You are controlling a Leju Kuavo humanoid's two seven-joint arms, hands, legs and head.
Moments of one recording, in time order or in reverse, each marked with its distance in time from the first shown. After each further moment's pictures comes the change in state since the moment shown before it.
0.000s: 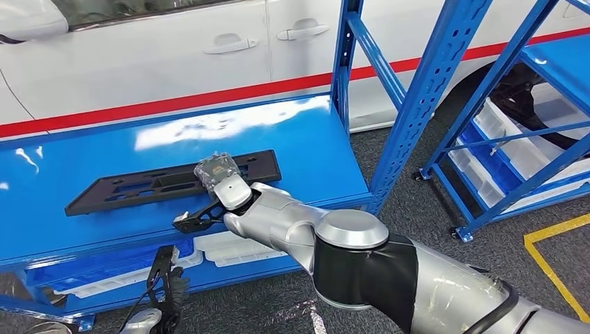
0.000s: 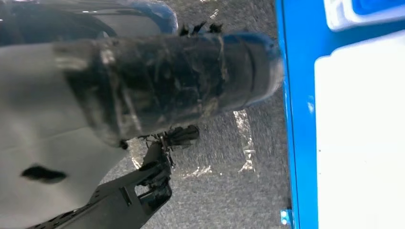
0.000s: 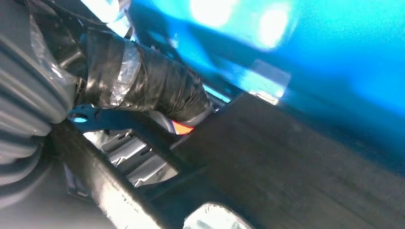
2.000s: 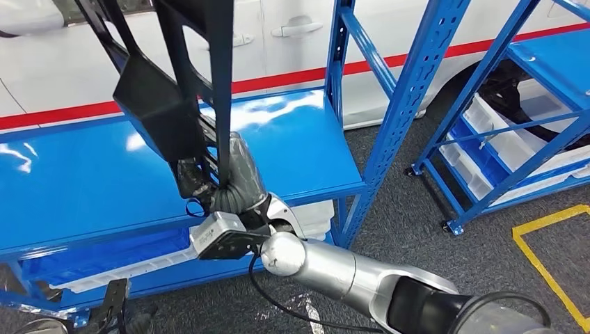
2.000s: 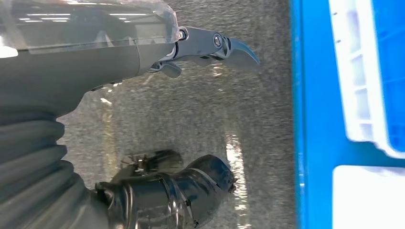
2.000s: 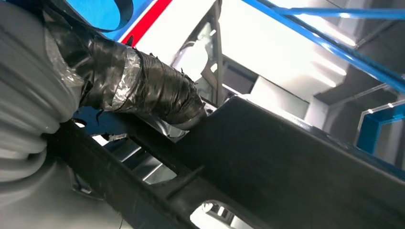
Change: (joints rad) left arm 0.088 0.191 -0.007 0.004 -0.006 0.062 -0.190; right arm 0.501 -0.318 -0.481 -1.373 -0.542 -0.443 -0.737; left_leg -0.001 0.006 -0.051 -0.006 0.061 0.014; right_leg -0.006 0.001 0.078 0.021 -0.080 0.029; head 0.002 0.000
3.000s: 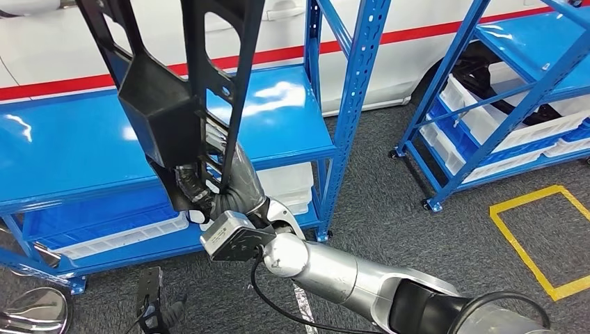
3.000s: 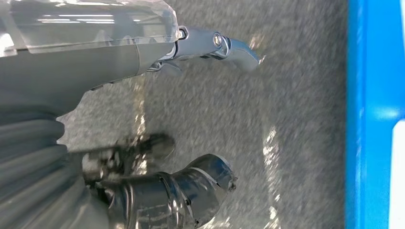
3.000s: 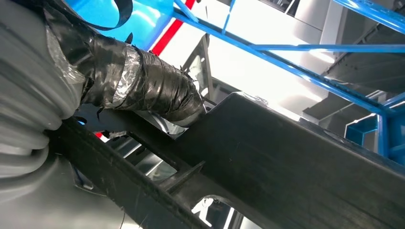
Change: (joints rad) left arm 0.009 -0.174 0.008 -0.001 0.014 0.223 -0.020; right arm 0.014 0.002 0.000 -0.019 -0.090 0.066 -0.025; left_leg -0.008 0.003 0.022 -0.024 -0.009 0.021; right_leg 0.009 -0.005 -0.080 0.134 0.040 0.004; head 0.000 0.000
